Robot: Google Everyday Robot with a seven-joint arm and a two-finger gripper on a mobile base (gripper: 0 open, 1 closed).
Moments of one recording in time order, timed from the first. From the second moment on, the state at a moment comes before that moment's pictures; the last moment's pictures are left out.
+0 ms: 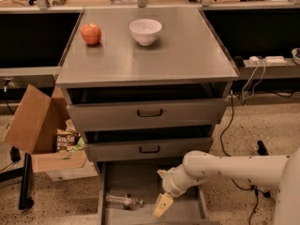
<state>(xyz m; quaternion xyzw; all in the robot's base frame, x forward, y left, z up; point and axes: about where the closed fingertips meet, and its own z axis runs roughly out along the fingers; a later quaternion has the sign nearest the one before) 0.449 -0.047 0.404 -0.58 0.76 0.24 0.18</state>
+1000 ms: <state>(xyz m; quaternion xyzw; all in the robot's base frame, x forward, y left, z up) 0.478 0.017 0.329 -0.59 0.73 0.28 0.20</state>
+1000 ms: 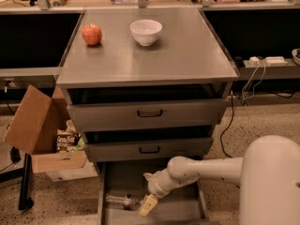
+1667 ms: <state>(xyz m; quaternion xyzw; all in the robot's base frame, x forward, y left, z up) 0.497 0.073 0.282 -0.58 0.74 0.27 0.22</state>
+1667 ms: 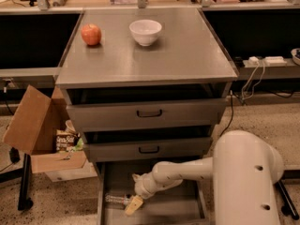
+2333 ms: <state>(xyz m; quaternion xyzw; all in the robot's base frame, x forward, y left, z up) 0.512 0.112 0.256 -0.57 0.74 0.27 0.23</state>
